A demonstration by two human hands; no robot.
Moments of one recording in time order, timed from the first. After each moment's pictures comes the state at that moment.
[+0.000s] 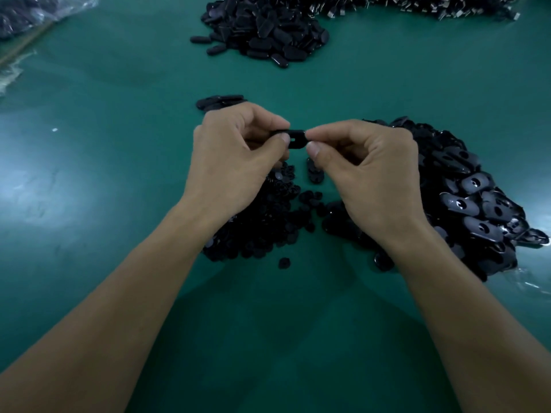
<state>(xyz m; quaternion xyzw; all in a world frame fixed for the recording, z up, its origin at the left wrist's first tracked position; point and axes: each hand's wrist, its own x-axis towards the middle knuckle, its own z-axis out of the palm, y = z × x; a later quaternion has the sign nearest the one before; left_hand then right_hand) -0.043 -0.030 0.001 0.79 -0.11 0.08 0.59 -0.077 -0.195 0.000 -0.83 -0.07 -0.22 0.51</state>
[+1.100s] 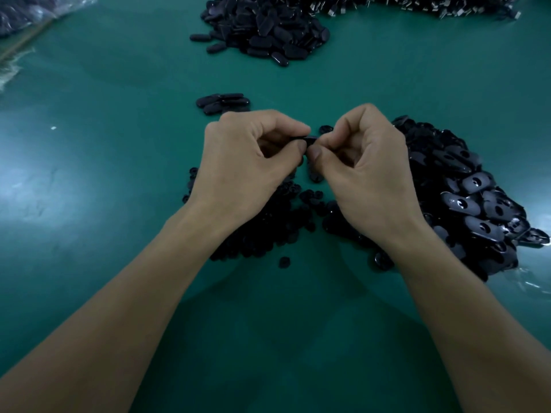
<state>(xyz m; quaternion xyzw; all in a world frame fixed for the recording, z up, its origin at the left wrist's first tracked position) -0.051 -0.037 0.004 0.81 -0.17 0.12 0.54 -0.077 -0.191 0.001 -0.82 -0.05 -0.18 0.55</state>
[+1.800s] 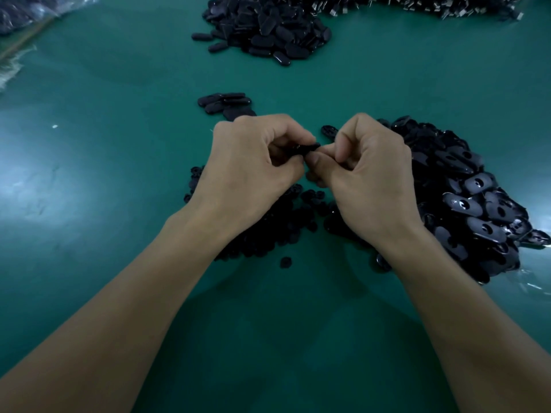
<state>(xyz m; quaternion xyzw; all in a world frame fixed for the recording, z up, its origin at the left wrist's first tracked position) -0.052 -0.037 0.000 0.83 -0.19 0.11 0.51 -0.078 -0.191 -0.003 -0.84 -0.02 -0.18 0.50</state>
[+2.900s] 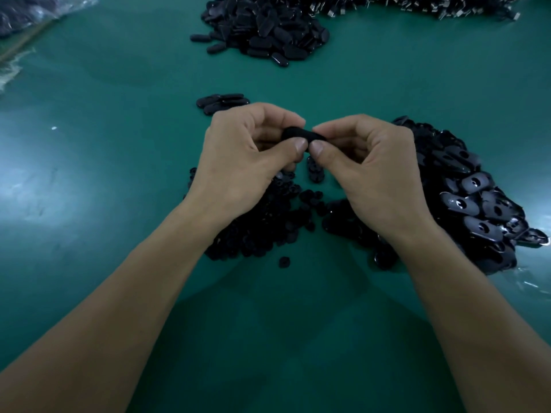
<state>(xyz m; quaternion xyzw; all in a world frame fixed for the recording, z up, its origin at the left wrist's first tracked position) -0.047 -0.034 0.006 0.77 -0.15 0.03 0.62 -0.072 -0.201 -0.001 -0.81 -0.07 -0.18 0.55</state>
